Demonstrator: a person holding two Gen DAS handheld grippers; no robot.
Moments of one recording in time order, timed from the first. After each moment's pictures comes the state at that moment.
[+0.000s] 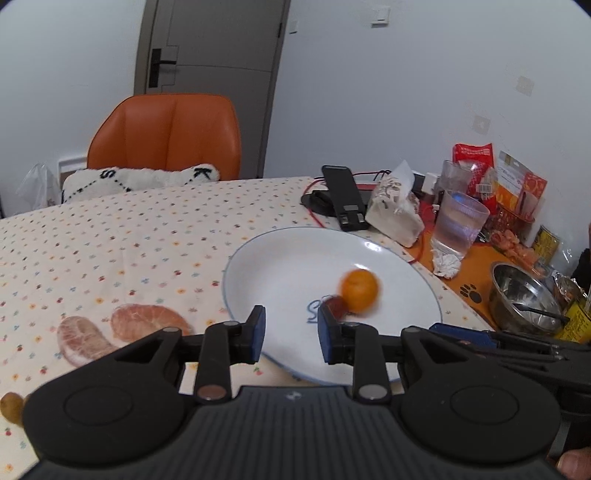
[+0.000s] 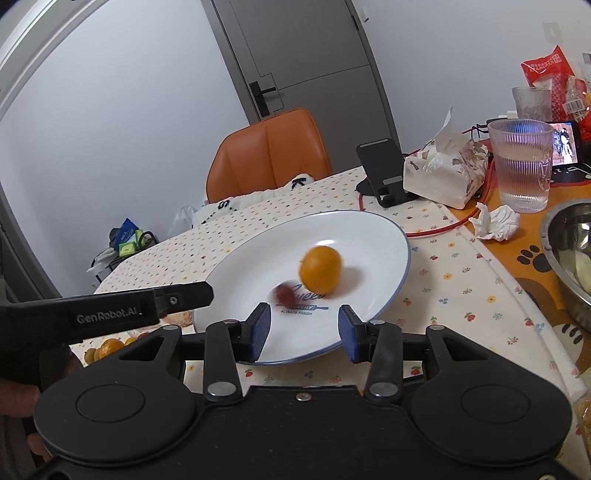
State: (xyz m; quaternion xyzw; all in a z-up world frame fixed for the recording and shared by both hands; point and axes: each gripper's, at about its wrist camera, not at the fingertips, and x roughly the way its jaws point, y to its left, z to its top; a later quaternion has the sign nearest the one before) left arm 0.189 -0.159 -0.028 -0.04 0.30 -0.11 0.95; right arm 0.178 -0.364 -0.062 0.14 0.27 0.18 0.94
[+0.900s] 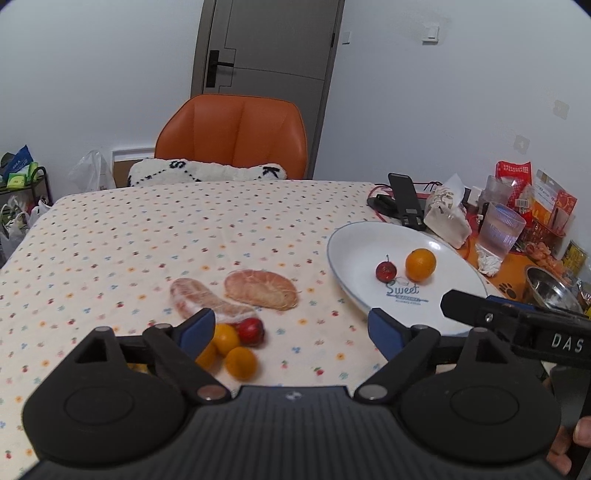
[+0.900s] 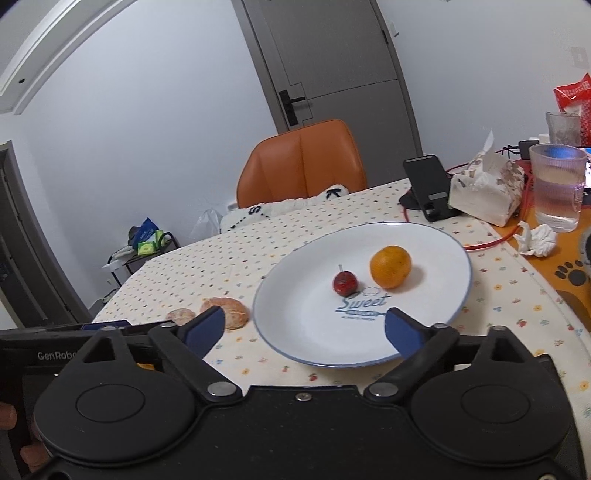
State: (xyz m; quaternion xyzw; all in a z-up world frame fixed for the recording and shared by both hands) left arm 0.135 -0.091 -0.024 -0.06 0.30 -0.04 0.95; right arm 0.166 -0.326 -0.049 0.12 0.24 0.21 0.94
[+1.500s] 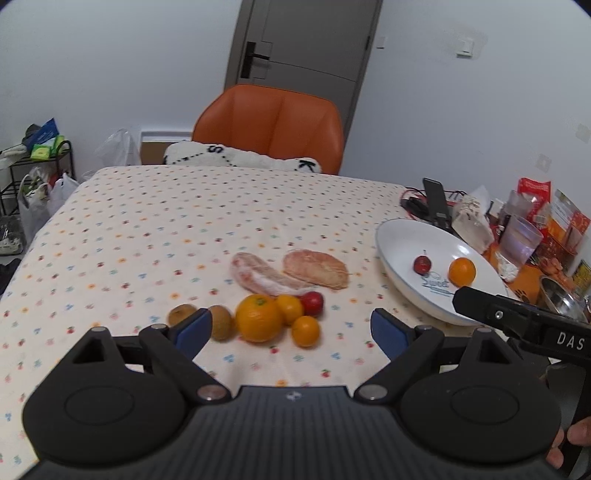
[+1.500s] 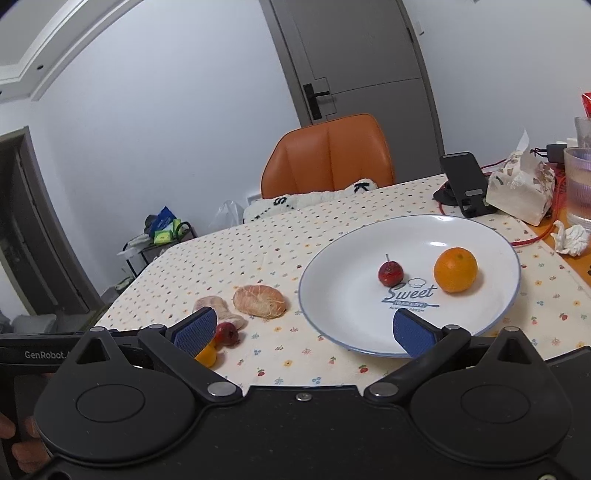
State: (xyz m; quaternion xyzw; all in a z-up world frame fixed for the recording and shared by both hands) left arm 0.106 -0.042 -0.030 -0.10 0.30 0.00 0.95; right arm 0.157 -0.291 -0.051 0.11 0.24 0.24 0.93
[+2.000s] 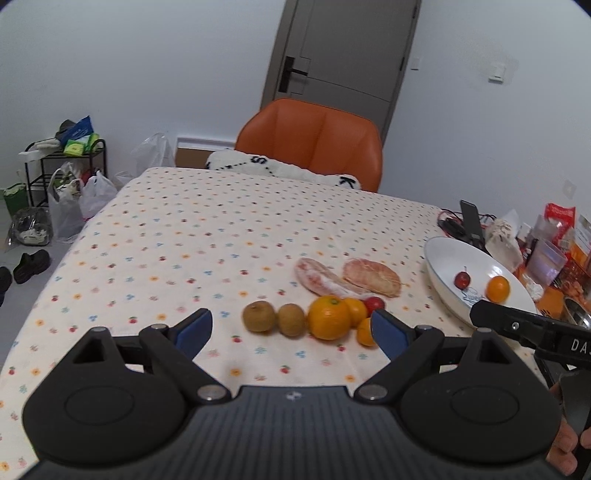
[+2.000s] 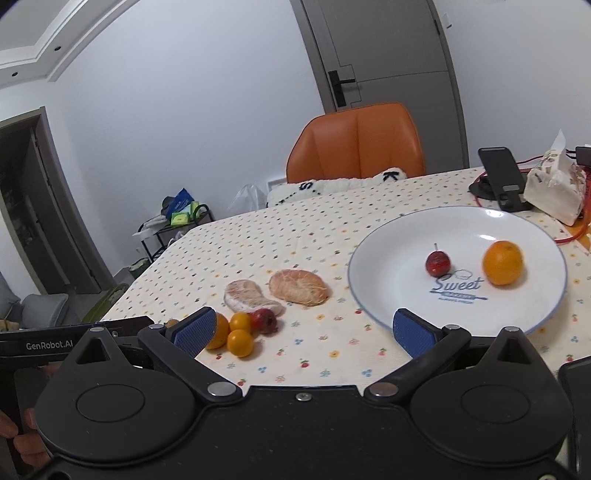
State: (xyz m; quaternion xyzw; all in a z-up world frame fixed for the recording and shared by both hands) left arm 0.084 0.001 -0.036 -0.12 0.28 0.04 0.95; right arm 0.153 -0.255 -0.050 0.09 0.26 0.27 0.92
